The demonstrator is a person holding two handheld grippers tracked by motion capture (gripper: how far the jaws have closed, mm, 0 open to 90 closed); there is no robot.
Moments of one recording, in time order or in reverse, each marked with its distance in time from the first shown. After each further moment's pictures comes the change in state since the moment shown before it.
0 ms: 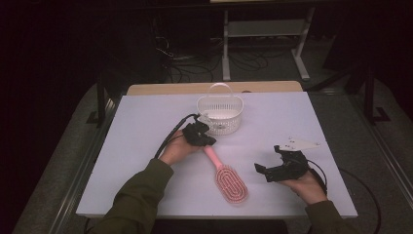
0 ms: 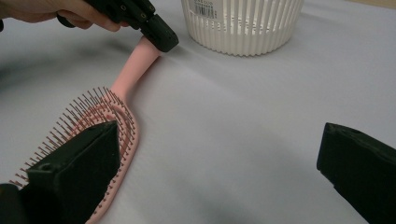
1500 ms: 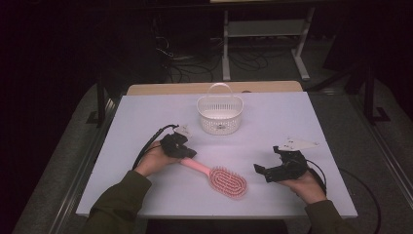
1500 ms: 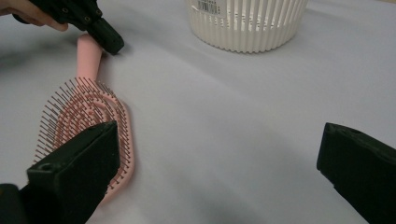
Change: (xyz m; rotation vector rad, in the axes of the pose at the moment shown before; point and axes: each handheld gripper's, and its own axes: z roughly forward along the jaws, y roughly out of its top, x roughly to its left) left arm -0.005 -0.061 -0.041 0.053 -0.052 -0.026; right arm 0.000 0.000 0.002 0.010 0.010 -0.001
